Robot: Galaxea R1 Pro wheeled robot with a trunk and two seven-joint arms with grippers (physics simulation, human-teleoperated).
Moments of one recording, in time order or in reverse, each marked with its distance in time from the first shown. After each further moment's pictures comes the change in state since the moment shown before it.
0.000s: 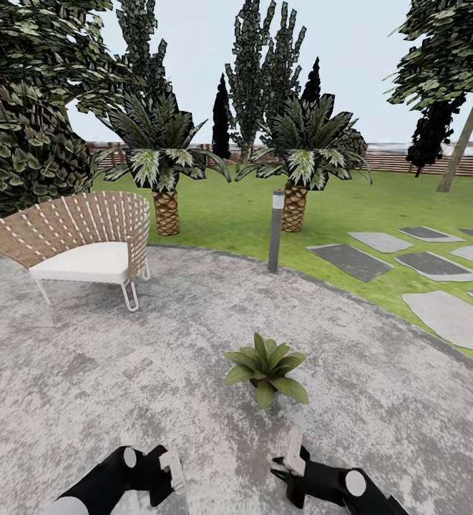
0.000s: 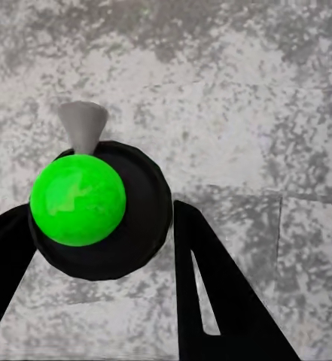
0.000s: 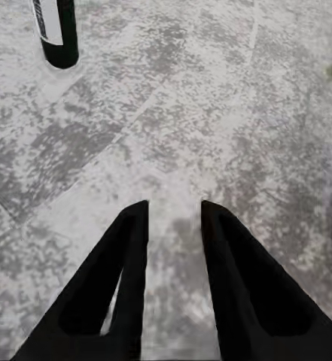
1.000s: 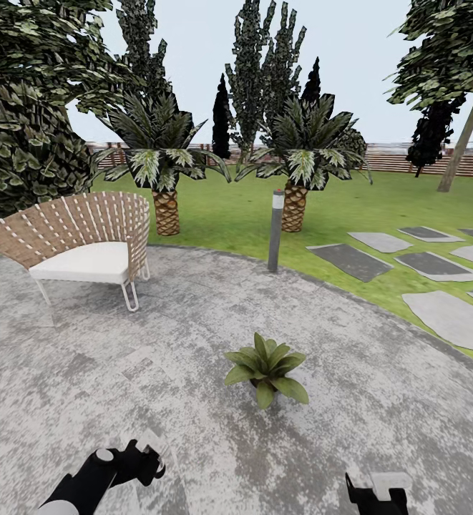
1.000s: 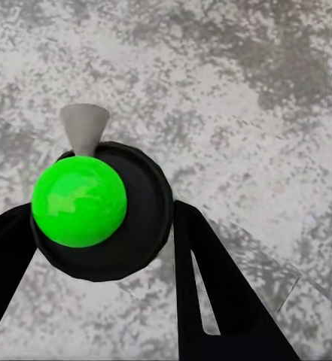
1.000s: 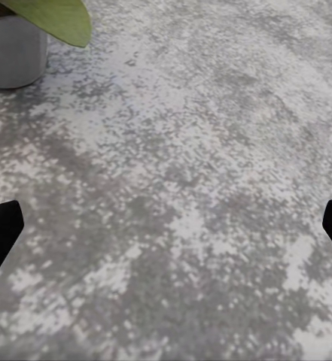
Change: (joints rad) left arm 0.001 -0.012 0.499 0.015 0.009 0.056 0.095; right arm 0.018 -0.032 -0.691 0.390 -0.001 -0.151 -0.667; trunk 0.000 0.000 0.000
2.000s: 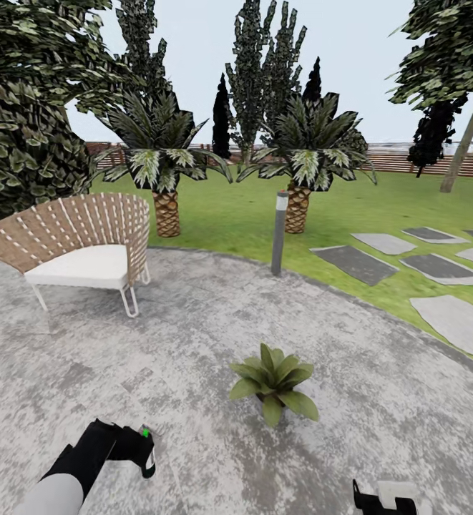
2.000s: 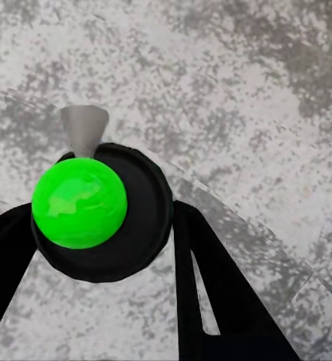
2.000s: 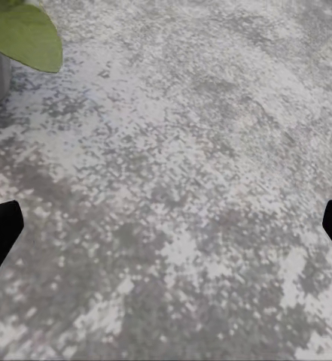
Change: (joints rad) left arm -0.056 0.007 -0.013 -0.118 -0.012 0.328 -0.120; right arm 0.000 0.002 -0.007 0.047 -0.006 -0.021 -0.121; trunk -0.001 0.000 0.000
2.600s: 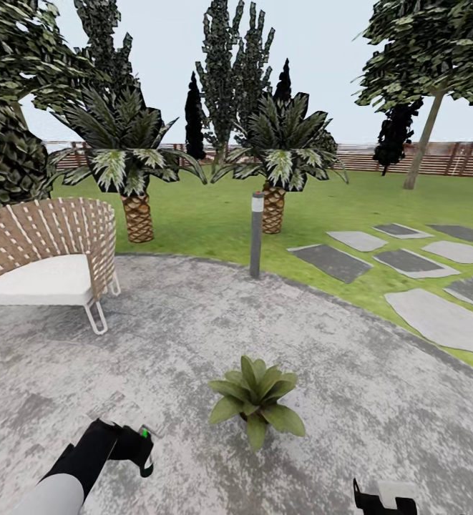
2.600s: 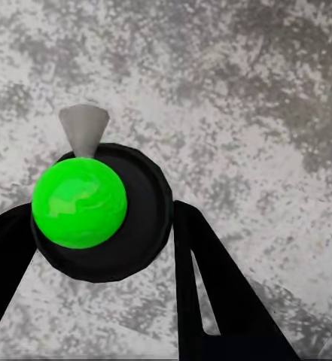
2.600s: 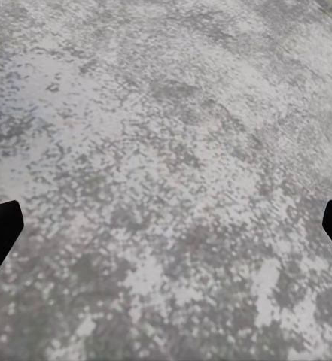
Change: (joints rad) left arm 0.002 -0.002 -0.008 -0.005 -0.017 -0.003 0.016; right arm 0.000 -0.002 0.000 -0.001 0.001 0.000 0.000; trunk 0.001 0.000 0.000
